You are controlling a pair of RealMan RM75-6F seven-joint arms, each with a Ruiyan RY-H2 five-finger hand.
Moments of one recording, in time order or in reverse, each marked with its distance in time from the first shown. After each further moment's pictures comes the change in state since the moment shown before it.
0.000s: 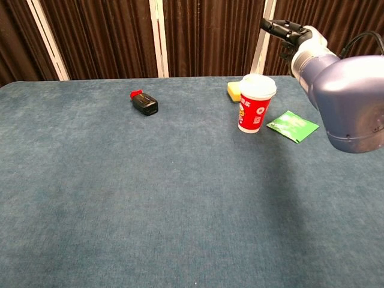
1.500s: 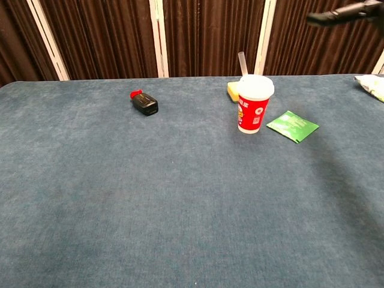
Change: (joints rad) left arm 0.004 0.020 0.021 -0.001 0.053 0.006 -0.057; right arm -0.278 0.435 -0.280 -0.378 -0.296 0.094 -0.376
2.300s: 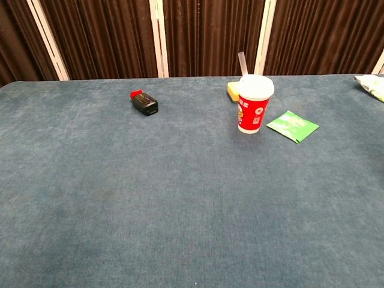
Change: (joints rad) left arm -0.002 -0.006 -0.002 -0.007 -0.006 0.002 0.024; right arm -0.311 0.328 -0.436 -0.176 -0.267 0.156 -0.497
